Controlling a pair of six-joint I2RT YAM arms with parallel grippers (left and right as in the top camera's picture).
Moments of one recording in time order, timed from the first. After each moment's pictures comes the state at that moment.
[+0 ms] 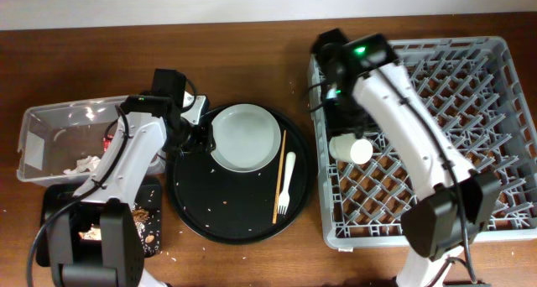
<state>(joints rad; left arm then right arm) -0.12 1.75 1.30 -0.93 0.24 -0.03 0.35 1.93 1.92 -1.62 0.16 0.31</state>
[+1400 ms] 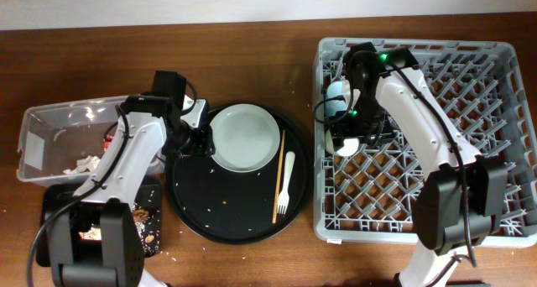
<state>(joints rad) -0.12 1.75 1.30 -0.98 0.24 -0.03 0.21 1.93 1.67 -1.44 -0.11 0.10</state>
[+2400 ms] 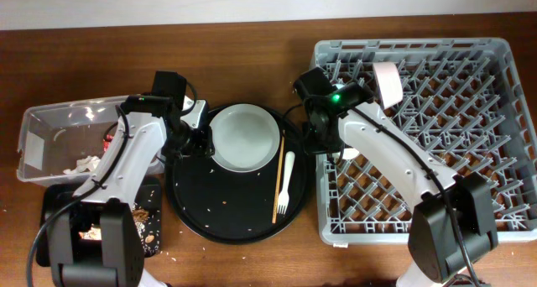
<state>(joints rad) -0.12 1.75 1.30 -0.98 0.24 -0.03 0.46 1.82 1.45 -1.08 0.11 0.40</state>
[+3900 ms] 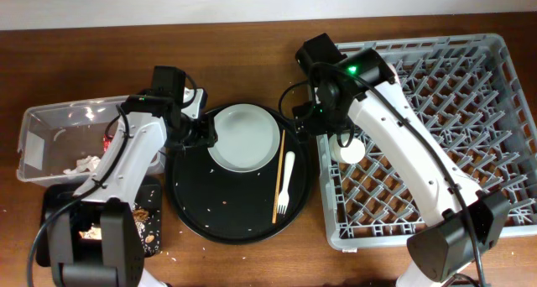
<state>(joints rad) -0.12 1.76 1.30 -0.85 0.23 -0.10 0.47 1.83 1.84 -1.44 0.10 0.32</state>
